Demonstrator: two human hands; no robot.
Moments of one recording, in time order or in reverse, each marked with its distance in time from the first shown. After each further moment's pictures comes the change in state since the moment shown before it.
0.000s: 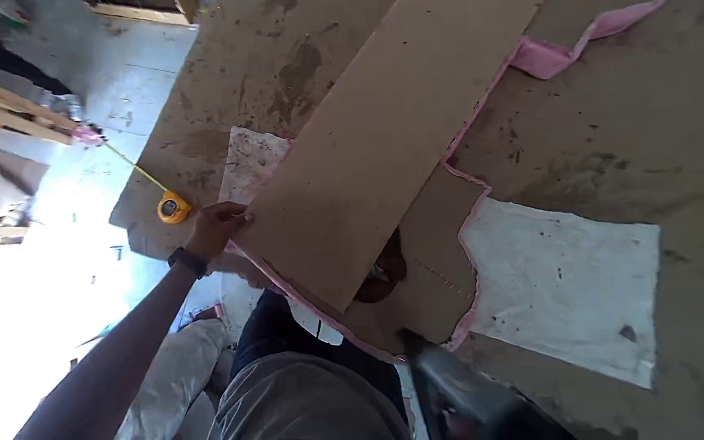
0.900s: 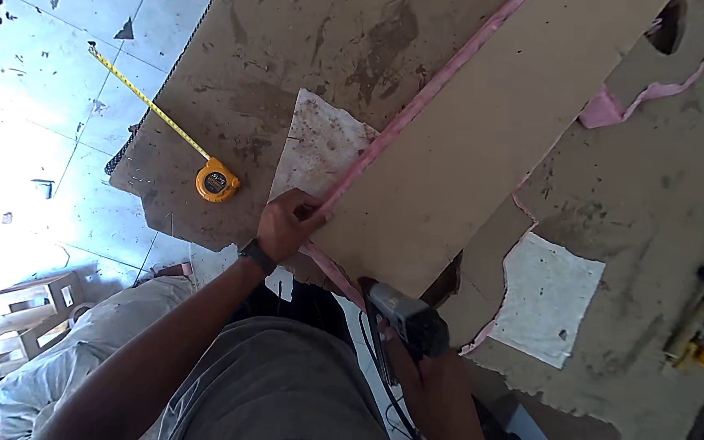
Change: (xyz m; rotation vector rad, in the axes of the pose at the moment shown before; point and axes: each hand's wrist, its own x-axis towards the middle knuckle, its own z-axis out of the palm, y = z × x) left_hand 0.021 -0.050 -0.004 -0.175 -0.011 0.168; right_hand 0.098 -0.124 0.181 -0.379 0.005 0.016
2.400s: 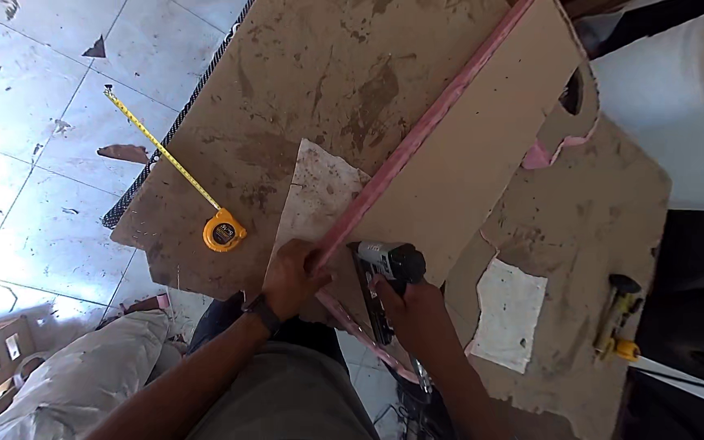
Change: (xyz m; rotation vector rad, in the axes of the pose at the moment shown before) left_hand -0.002 0.019 -0.023 0.106 -0.217 -0.191; right_hand 0.135 -0.097 -0.013 -0.198 -0.012 0.091
